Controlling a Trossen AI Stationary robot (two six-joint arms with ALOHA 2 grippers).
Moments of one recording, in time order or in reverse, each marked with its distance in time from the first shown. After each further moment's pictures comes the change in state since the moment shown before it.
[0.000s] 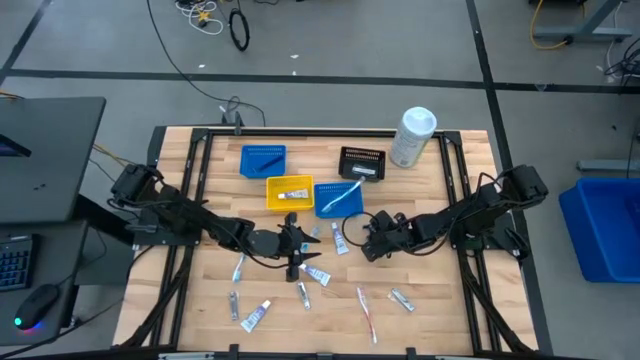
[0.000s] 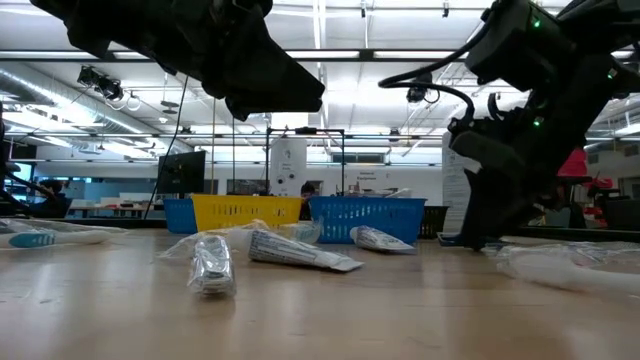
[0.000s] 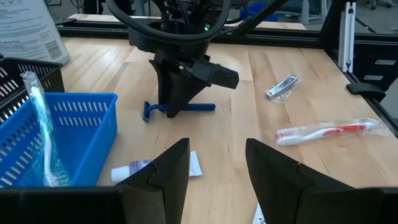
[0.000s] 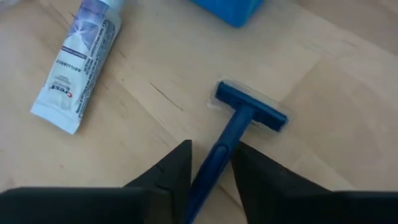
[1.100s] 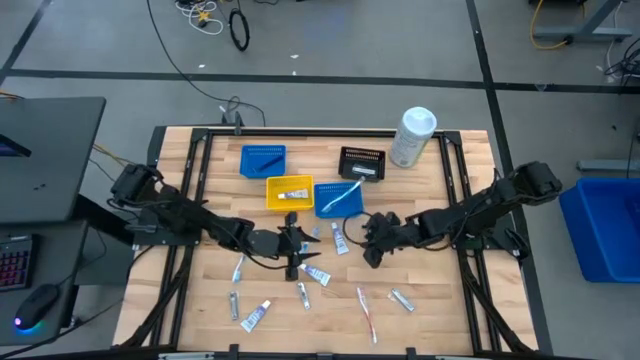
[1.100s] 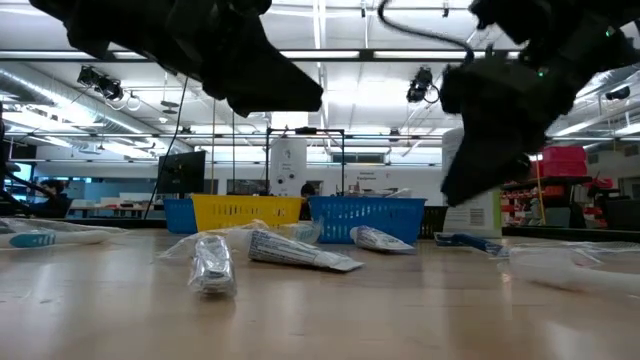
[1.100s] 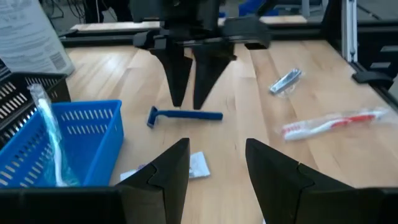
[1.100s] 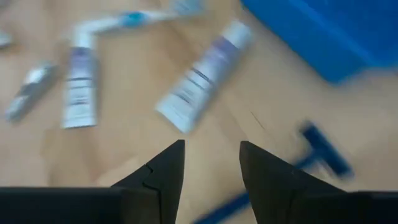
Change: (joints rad) left arm 0.001 -0.001 -0.004 0.002 -0.003 0.075; right arm 0.004 -0.131 0.016 0.071 -0.120 -0.226
